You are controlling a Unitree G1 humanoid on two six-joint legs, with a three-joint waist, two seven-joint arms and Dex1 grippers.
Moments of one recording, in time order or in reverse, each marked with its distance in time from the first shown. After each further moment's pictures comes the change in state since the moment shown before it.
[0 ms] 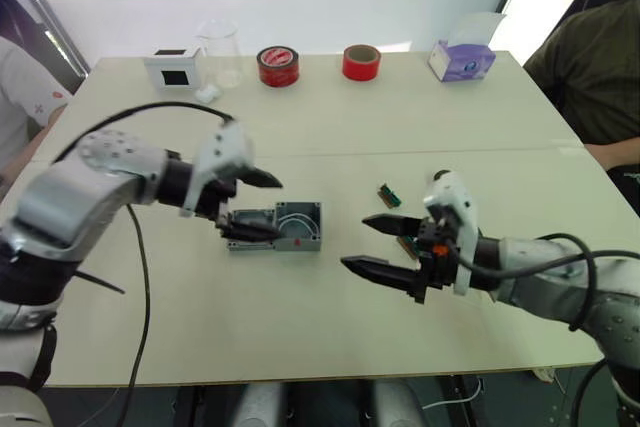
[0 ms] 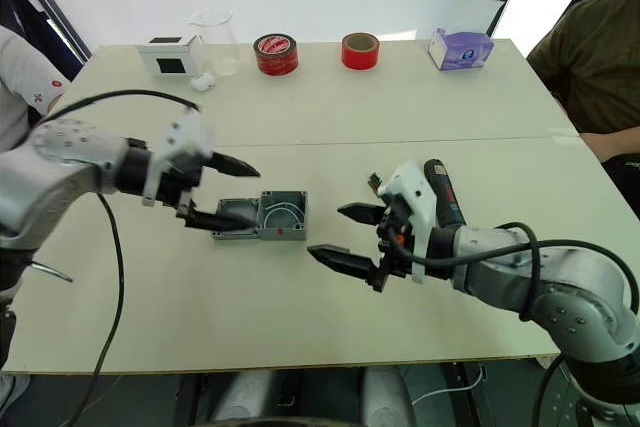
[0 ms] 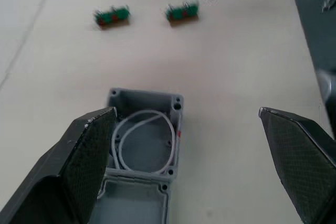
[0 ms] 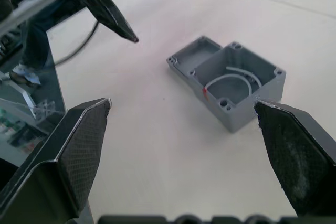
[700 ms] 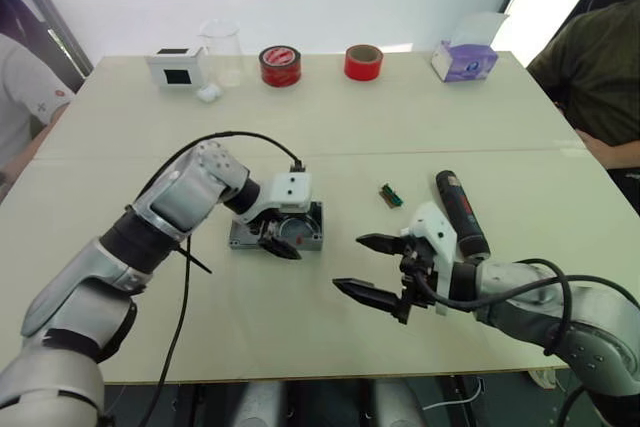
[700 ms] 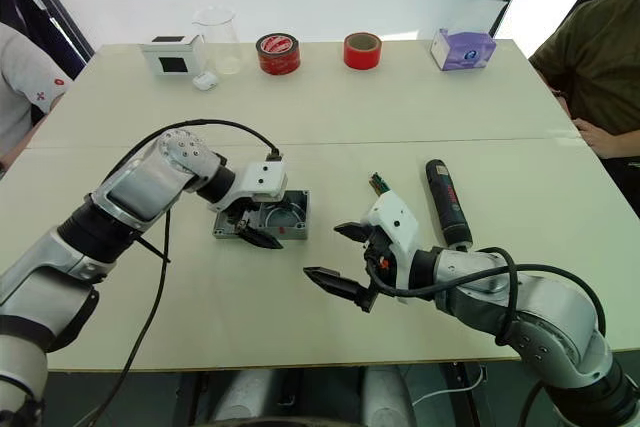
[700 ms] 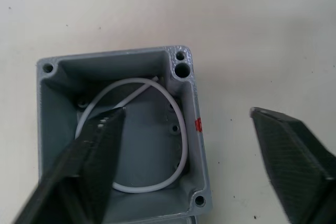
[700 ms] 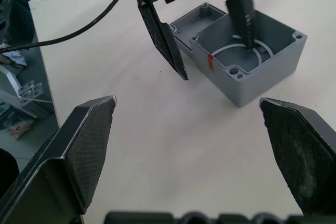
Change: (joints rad) left arm -0.118 -0.279 -0.219 0.291 0.377 -0.108 -0.132; right arm 0.069 0.092 0.053 -0.045 -0.191 -0.016 0.003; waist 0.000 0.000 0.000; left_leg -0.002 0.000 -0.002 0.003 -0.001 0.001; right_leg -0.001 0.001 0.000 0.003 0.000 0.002
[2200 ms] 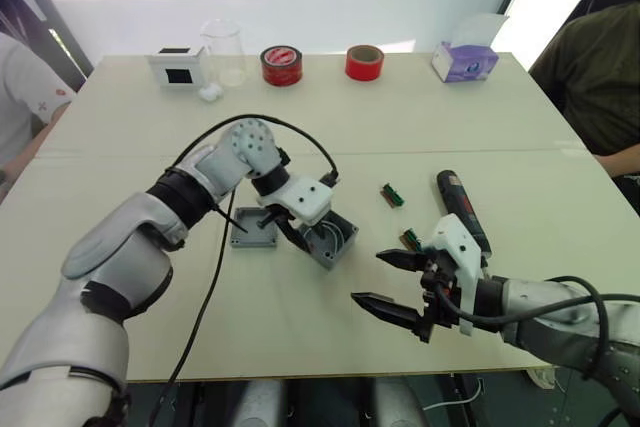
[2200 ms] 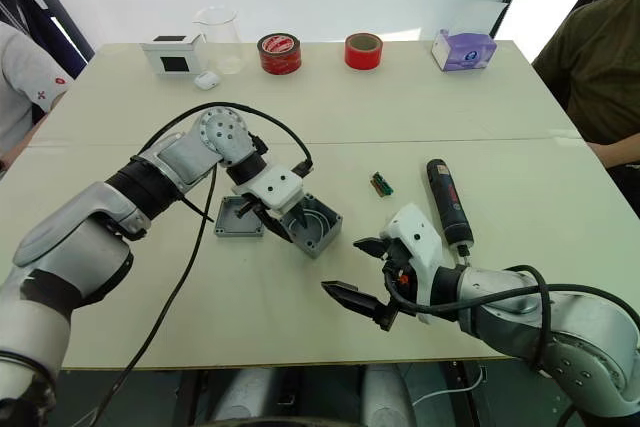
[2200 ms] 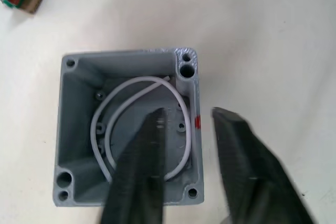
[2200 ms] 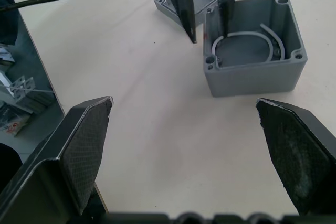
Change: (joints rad) left arm -0.291 -0.130 -0.300 0.524 -0.170 -0.775 -0.194; right arm 0.121 -0.098 -0.146 -0.077 0.174 0.076 -0.079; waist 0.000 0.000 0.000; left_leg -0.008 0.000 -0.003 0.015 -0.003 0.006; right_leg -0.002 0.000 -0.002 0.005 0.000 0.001
